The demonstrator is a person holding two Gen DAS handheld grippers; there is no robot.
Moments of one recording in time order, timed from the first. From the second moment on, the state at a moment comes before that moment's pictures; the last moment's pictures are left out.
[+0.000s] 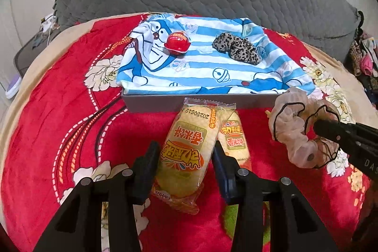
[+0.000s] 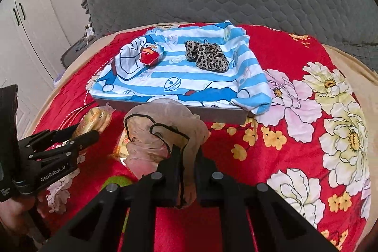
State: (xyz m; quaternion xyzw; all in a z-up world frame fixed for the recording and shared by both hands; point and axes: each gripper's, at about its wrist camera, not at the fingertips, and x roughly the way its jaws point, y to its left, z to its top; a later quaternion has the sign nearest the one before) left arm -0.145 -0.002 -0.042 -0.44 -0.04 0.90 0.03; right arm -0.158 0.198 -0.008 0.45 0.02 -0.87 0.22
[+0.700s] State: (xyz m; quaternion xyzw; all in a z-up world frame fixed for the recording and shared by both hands) left arm -0.084 0.000 0.045 -0.38 -0.04 0.92 -0.01; right arm -0.098 0.194 0.065 0.35 0.04 -0.90 0.24
